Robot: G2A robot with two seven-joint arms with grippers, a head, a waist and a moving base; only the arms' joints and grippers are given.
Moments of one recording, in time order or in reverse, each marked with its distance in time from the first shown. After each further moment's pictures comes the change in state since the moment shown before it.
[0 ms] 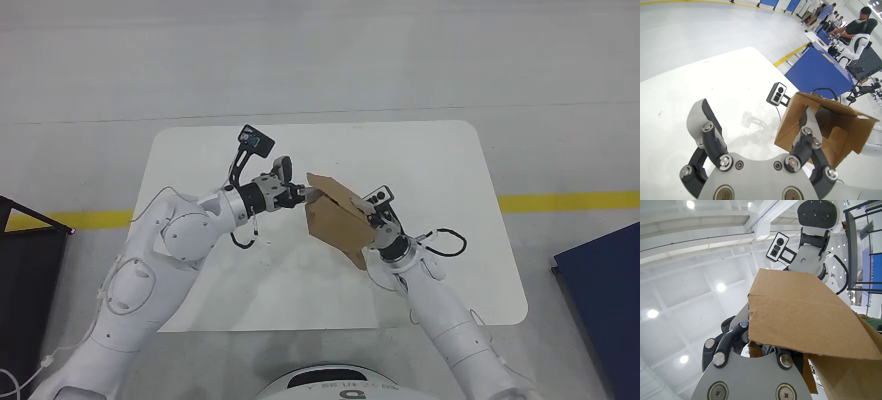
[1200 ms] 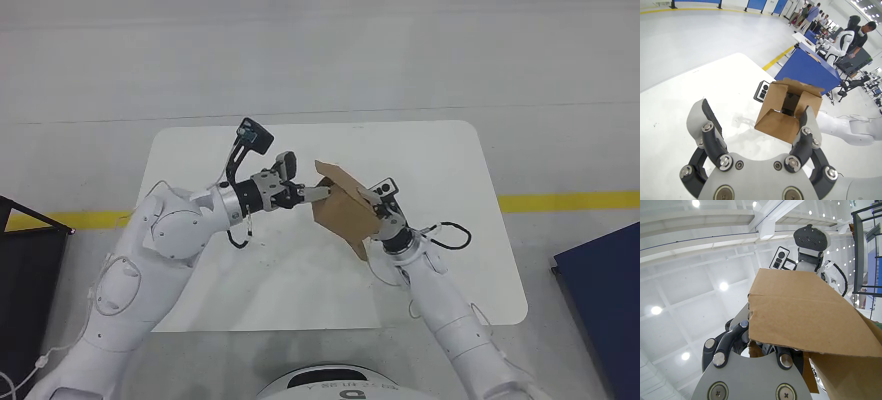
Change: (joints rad) left arm -0.019 0.004 -0.018 -0.038 -0.057 -0.048 -0.047; right arm 0.026 -0.001 0.015 0.009 0.033 0.006 -0.001
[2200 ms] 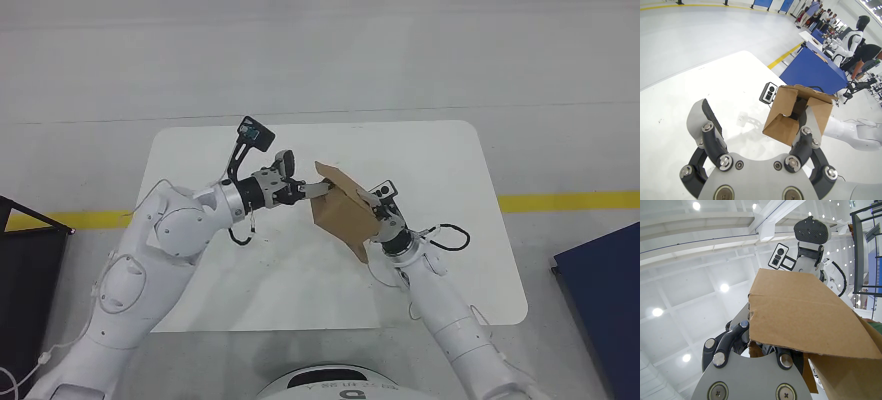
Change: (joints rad) left arm 0.003 -0.004 0.001 0.001 0.013 0.041 0.025; right arm -0.004 -0.001 -0.005 0.010 0.003 0.002 -0.002
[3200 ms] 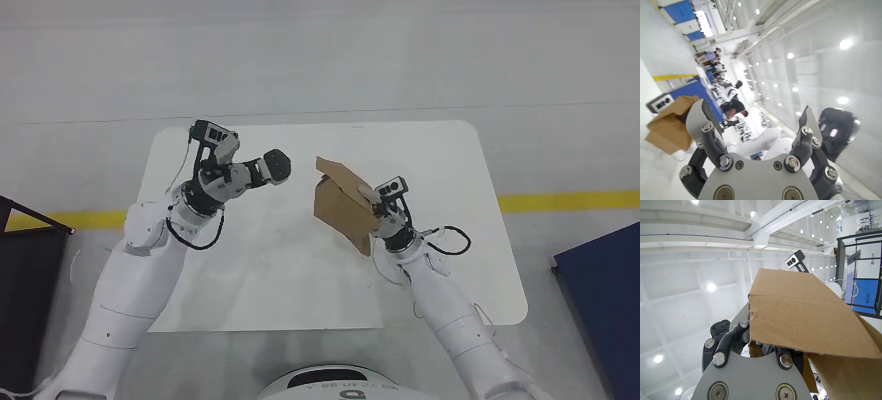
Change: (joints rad) left arm 0.052 -0.026 -0.086 0.228 -1.463 0.018 -0.302; right arm 0.002 0.003 0.019 0.003 -0.107 -0.138 -0.072
